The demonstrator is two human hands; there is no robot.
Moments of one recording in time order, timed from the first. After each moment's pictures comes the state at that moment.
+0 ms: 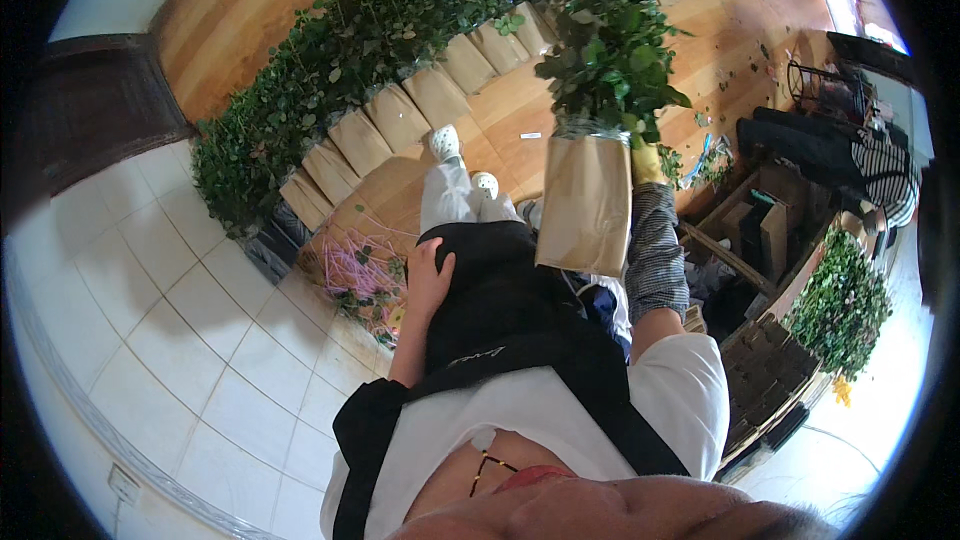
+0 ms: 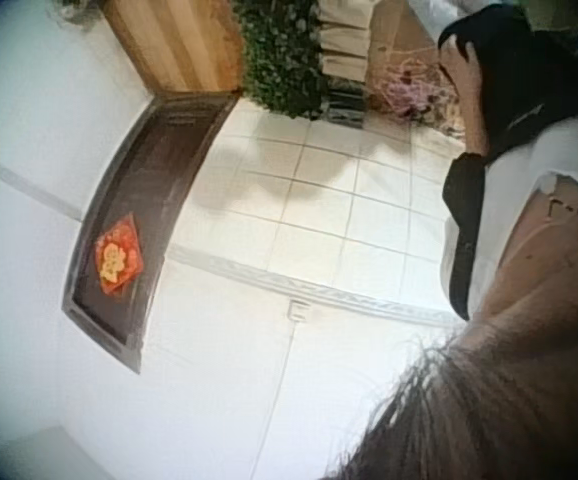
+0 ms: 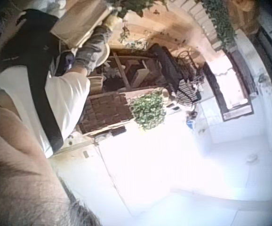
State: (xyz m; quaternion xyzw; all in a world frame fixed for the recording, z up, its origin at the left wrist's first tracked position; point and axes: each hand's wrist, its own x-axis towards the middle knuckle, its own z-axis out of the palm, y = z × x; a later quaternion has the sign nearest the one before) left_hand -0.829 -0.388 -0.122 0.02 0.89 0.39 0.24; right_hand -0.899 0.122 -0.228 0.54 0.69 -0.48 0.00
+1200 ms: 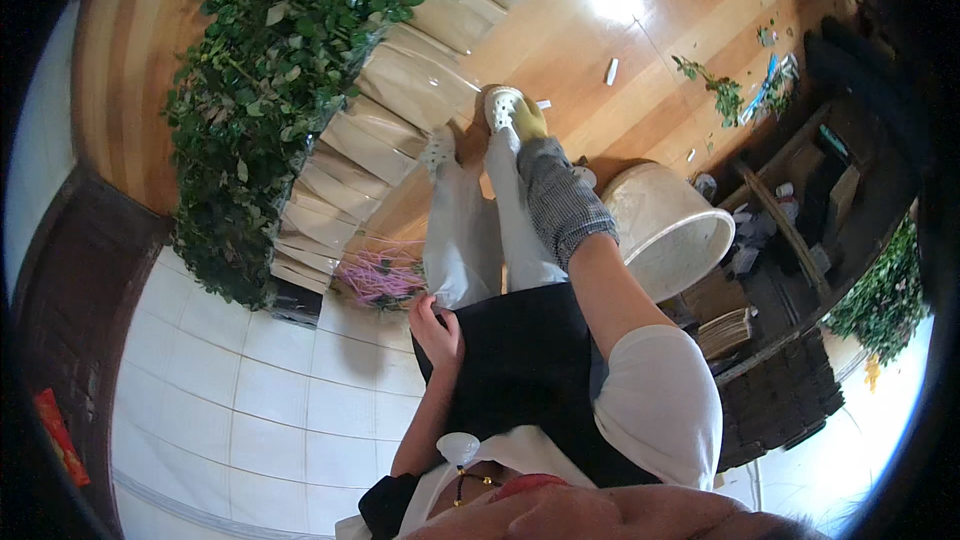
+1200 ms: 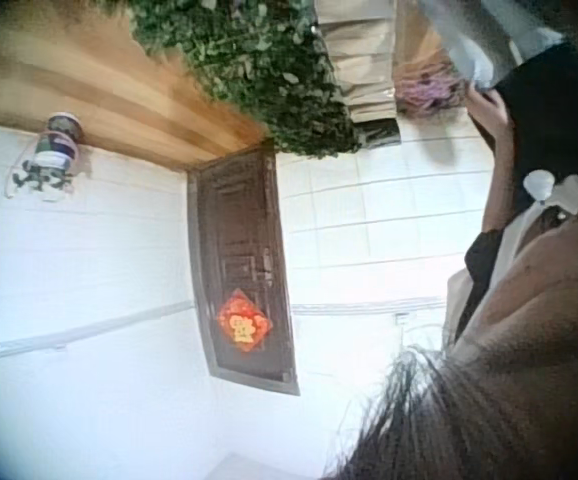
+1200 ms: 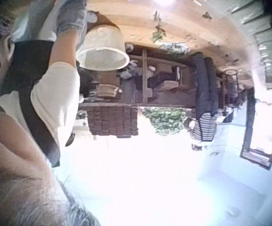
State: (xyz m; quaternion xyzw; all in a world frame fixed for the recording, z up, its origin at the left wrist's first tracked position) left_hand -0.919 -0.276 -0.294 -0.02 0.93 0.18 0.33; right_hand -0.942 0.010 -0.707 0.62 0.39 -0.68 0.05
